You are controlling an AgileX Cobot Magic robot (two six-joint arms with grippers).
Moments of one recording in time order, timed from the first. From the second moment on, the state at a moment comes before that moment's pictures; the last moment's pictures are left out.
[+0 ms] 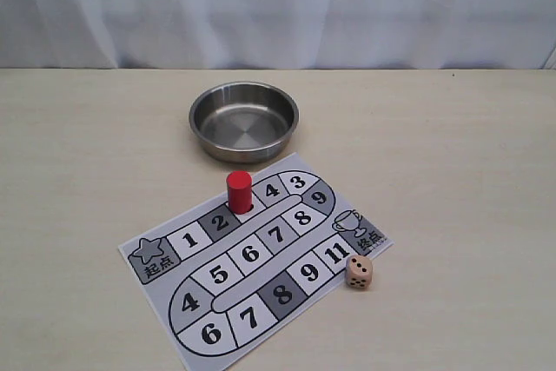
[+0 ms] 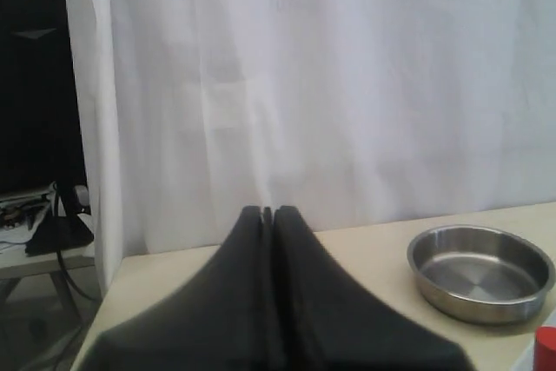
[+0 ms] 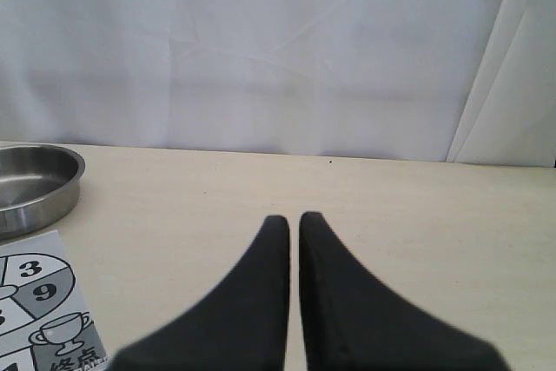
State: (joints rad) left arm -0.03 0.01 -0.39 -0.06 0.44 0.19; right arm -0.03 0.00 0.00 0.04 0.15 -0.12
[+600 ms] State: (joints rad) left arm -0.03 0.00 0.00 -0.04 -0.01 0.19; right arm -0.03 0.00 0.00 0.04 0.15 -0.12
